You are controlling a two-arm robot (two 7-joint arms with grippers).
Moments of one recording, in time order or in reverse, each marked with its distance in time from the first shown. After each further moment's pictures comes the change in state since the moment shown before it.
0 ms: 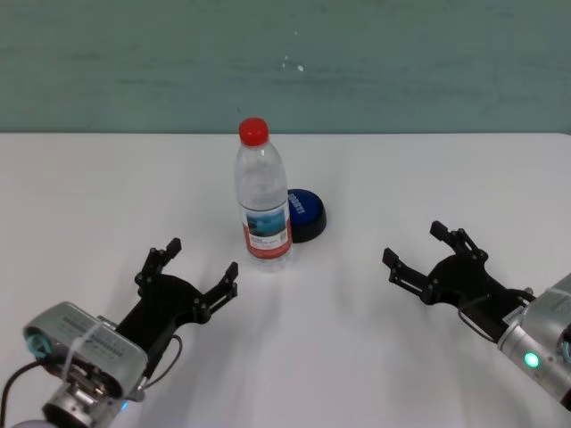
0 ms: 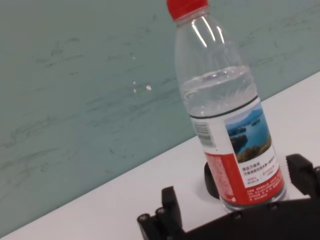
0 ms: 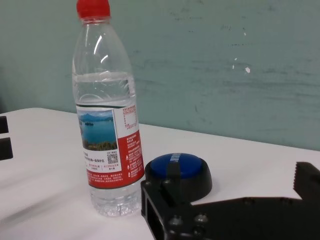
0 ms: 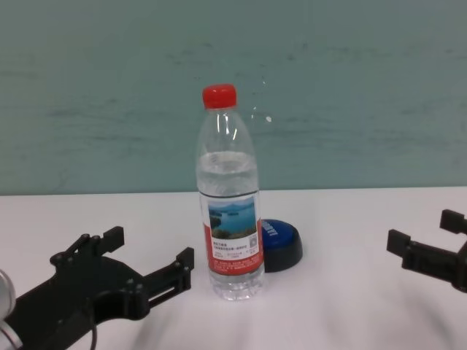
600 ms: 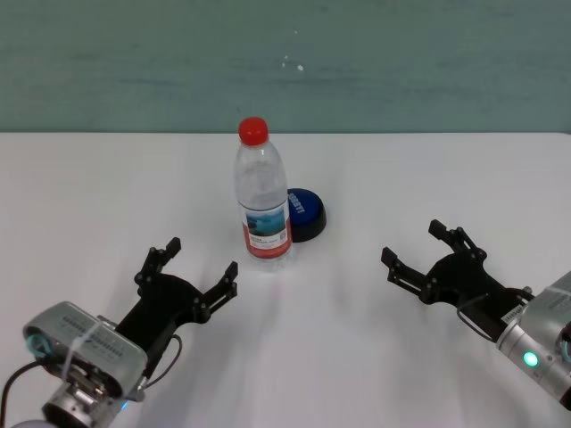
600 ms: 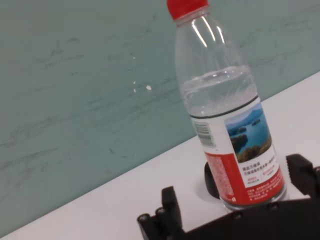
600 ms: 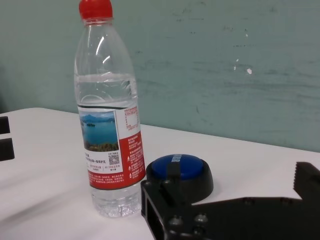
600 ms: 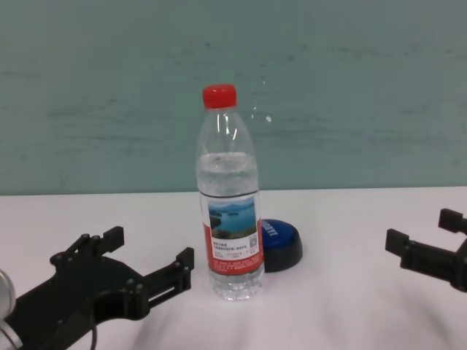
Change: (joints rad) left arm 0.000 0.000 0.000 0.000 0.000 0.000 0.000; right arm -0.001 -0.001 0.000 -0.004 -0.002 -0.004 0.002
